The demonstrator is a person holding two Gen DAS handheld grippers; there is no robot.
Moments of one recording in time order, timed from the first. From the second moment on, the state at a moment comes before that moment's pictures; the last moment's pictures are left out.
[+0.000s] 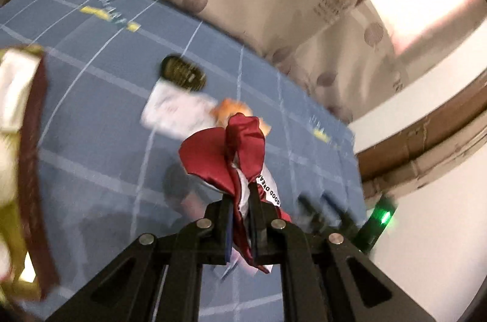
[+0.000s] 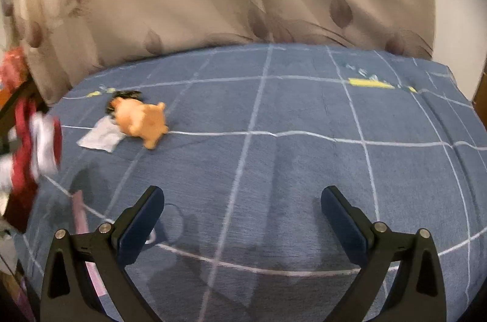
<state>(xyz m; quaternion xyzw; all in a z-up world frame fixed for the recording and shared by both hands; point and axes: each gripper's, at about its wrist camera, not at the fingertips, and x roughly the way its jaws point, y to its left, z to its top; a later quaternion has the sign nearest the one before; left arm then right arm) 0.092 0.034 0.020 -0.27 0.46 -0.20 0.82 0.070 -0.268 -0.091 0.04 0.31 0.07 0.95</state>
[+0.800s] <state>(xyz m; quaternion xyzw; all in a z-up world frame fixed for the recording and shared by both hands) 0.011 0.089 0.025 -0.22 0.46 -0.17 0.85 0.199 -0.130 -0.084 -0.28 0.41 0.26 0.83</state>
